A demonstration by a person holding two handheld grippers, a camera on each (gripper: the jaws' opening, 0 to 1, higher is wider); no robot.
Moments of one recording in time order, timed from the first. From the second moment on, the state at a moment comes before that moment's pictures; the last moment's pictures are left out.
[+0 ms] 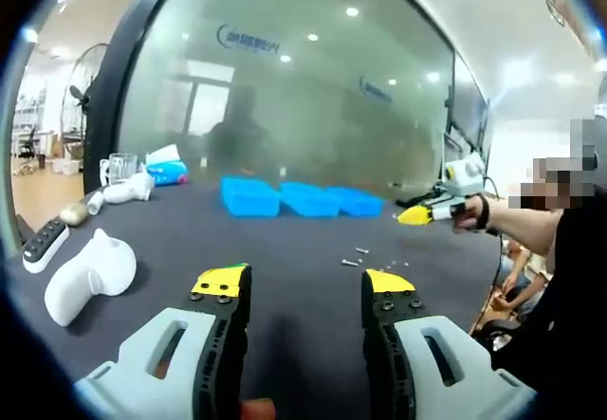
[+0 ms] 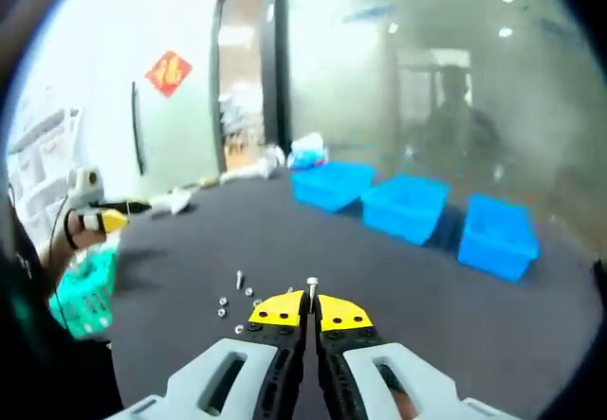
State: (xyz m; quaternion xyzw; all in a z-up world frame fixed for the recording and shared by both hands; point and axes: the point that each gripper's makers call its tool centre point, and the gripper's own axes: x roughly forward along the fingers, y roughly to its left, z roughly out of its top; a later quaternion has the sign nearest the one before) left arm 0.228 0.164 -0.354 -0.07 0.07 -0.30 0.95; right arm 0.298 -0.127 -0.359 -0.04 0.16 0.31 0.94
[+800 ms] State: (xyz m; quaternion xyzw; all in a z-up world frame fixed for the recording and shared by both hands) left arm 0.225 0.148 -0.342 -0.05 0.06 -0.31 0.95; right arm 0.243 -0.216 -0.316 0.05 0.00 0.18 0.98
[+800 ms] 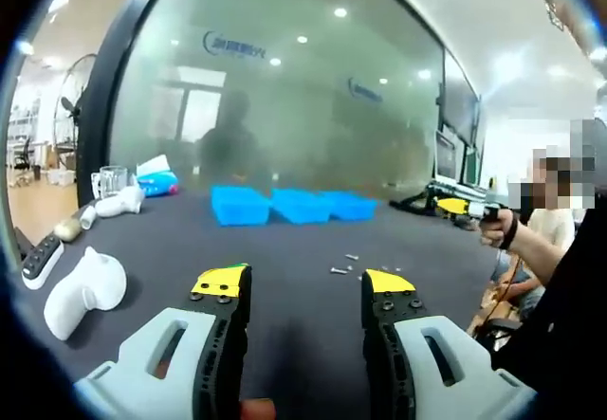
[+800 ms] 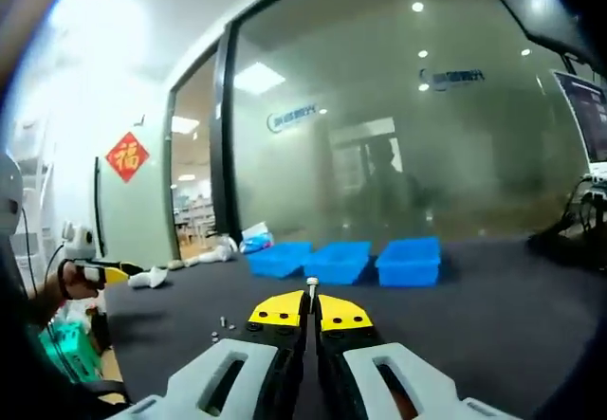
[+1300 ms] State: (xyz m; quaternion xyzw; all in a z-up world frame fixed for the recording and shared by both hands) left arm 0.226 0.150 -0.342 -0.05 0.06 -0.31 0.95; right arm 0.298 -0.229 -0.274 0.01 -0.02 0.18 0.98
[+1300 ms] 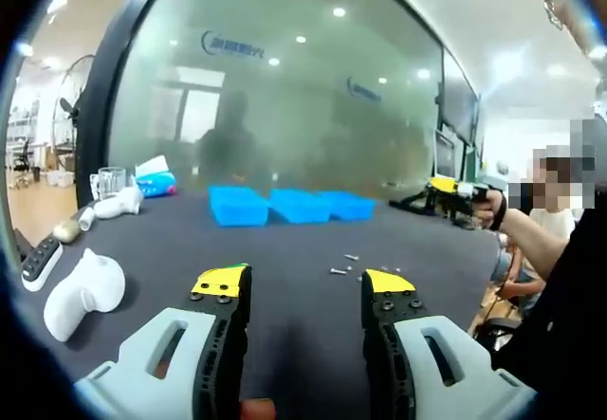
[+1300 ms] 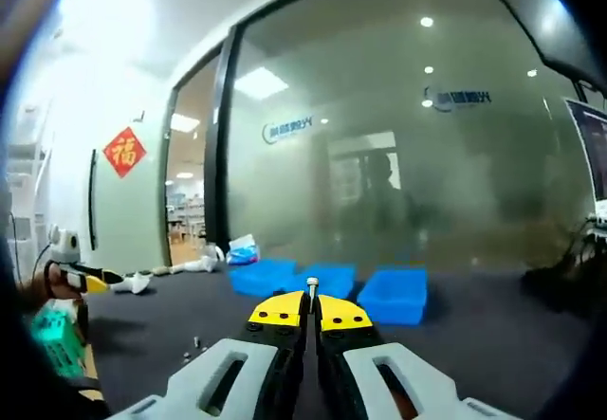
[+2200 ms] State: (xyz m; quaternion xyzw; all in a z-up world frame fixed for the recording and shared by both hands) left arm 0.232 0.159 -0.343 -0.06 0.06 -0.30 0.95; right arm 0.472 -0.262 -0.287 -0.02 0.06 0.12 0.99
